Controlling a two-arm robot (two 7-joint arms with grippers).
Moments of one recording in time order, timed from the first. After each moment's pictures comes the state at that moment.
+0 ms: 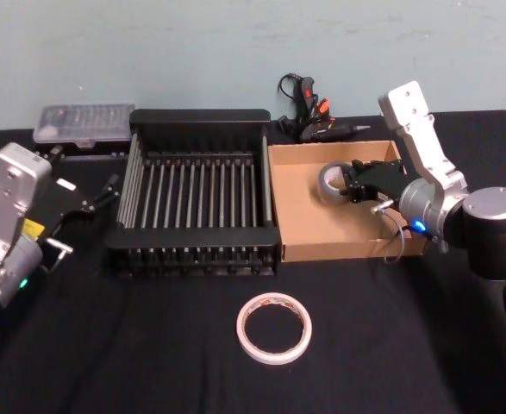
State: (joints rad) left arm -0.20 0.60 0.45 -1.41 -0.25 -0.12 0.03; right arm 0.43 0.25 -0.29 -1.19 0.09 0.34 0.29
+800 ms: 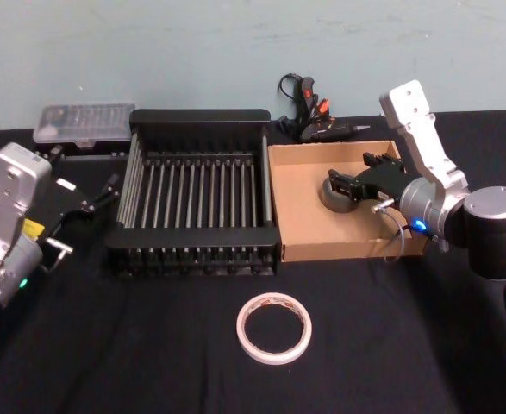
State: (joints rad) left arm -0.20 0.60 0.45 -1.41 -0.25 -0.12 0.03; right arm 0.43 0.25 -0.29 -1.20 0.09 0.34 0.29
